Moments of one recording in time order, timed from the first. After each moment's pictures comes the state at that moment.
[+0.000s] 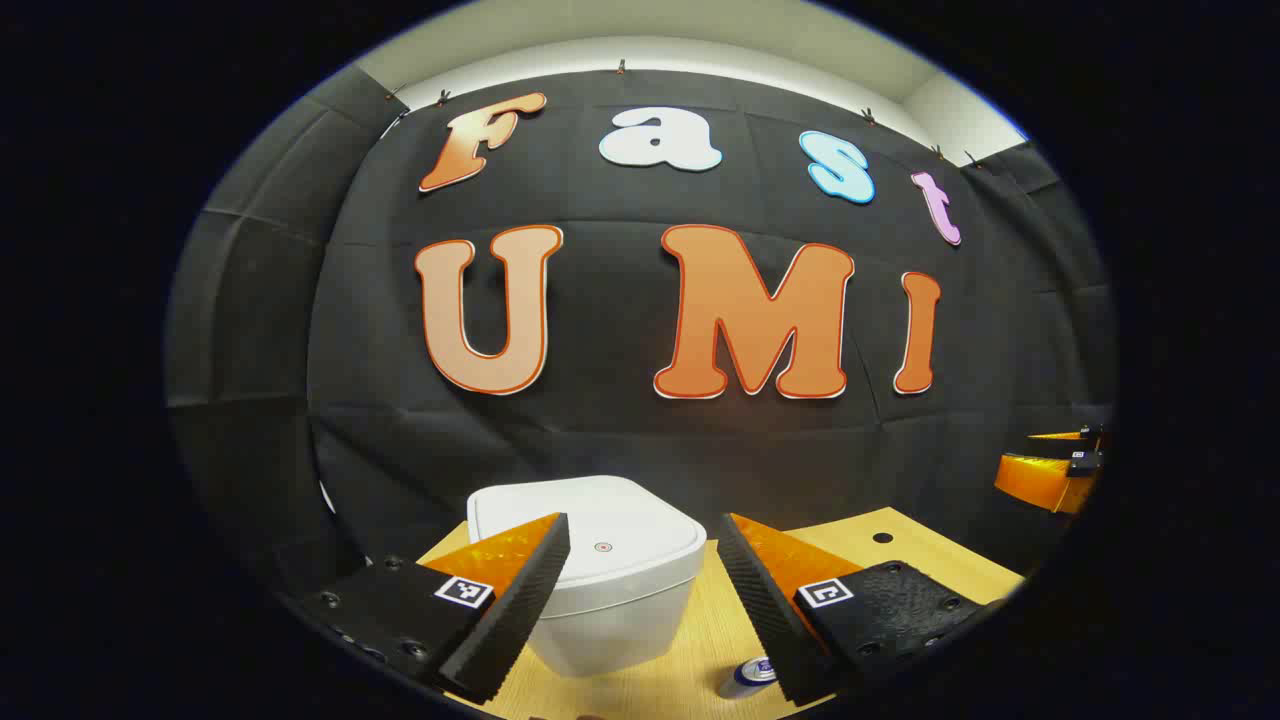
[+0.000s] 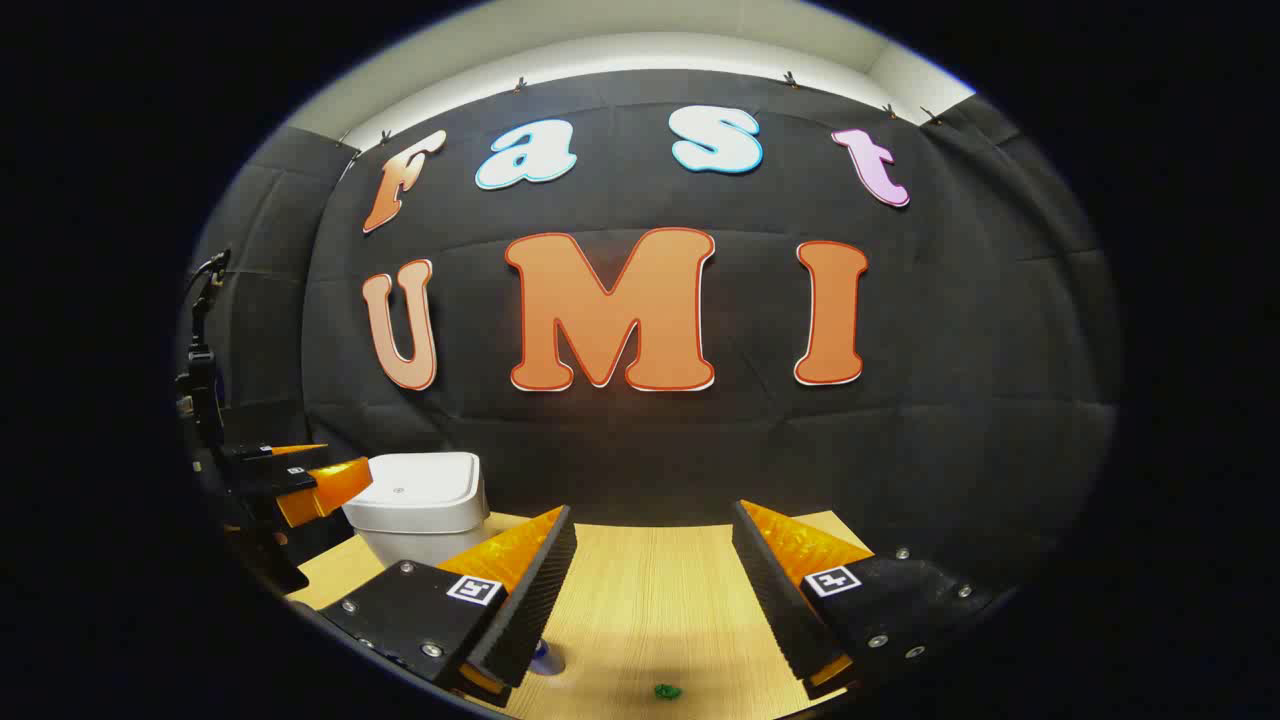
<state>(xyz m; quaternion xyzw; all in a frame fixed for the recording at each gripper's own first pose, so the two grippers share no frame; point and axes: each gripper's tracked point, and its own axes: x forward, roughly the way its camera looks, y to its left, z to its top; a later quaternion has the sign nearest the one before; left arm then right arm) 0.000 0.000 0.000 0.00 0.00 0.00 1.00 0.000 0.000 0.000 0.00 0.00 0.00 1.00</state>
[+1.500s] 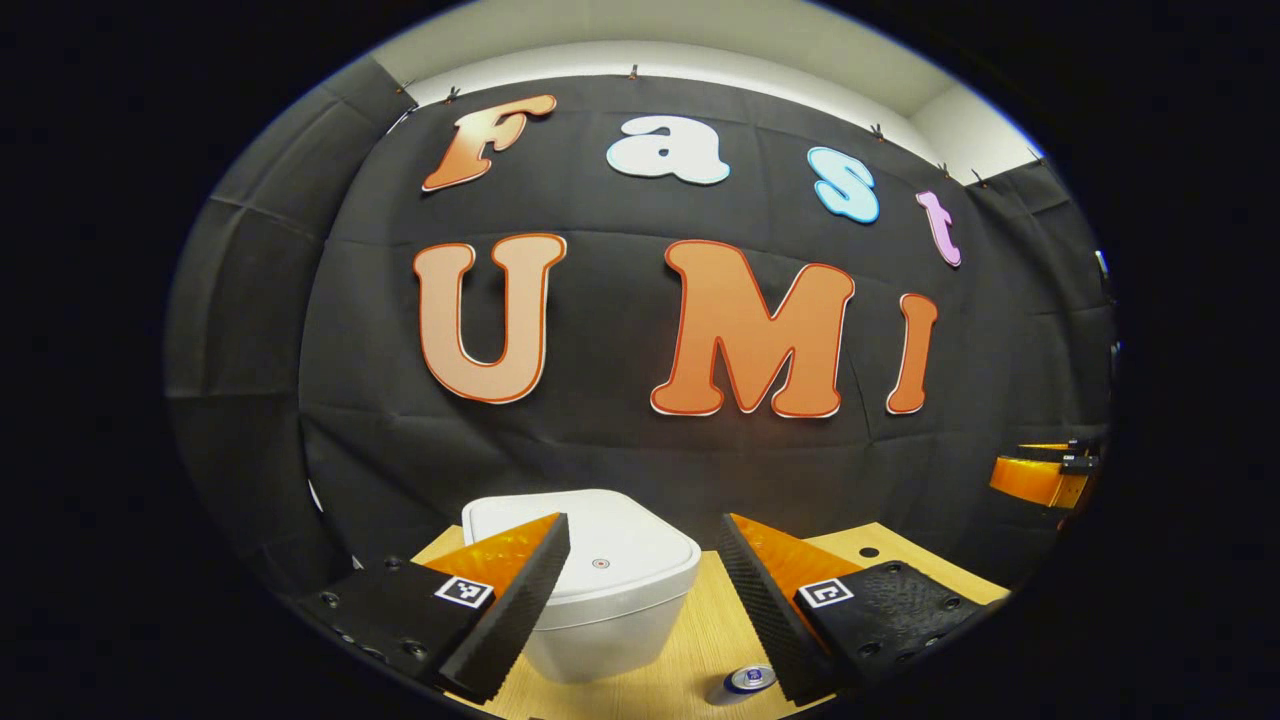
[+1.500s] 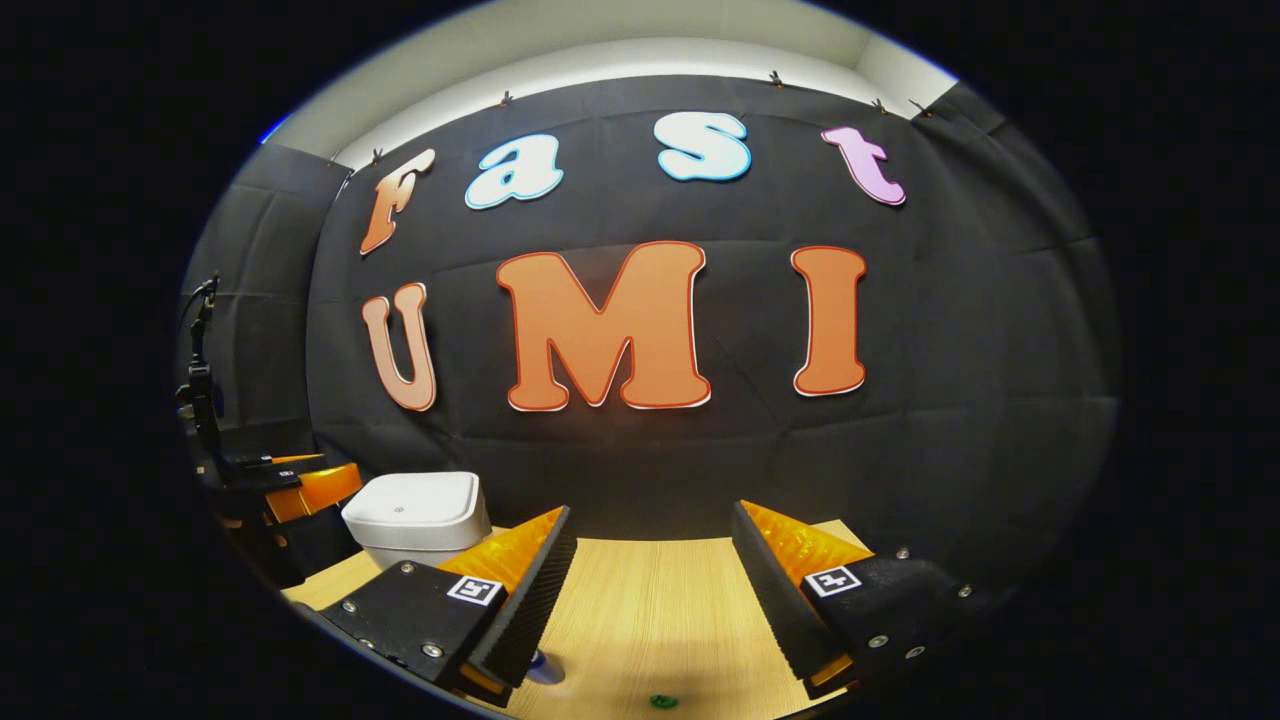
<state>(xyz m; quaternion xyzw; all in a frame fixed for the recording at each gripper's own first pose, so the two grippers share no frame) 0.006 0.006 0.015 -0.03 -0.01 -0.02 1.00 0.006 -0.011 0.019 0.01 -0.02 0.01 1.00</state>
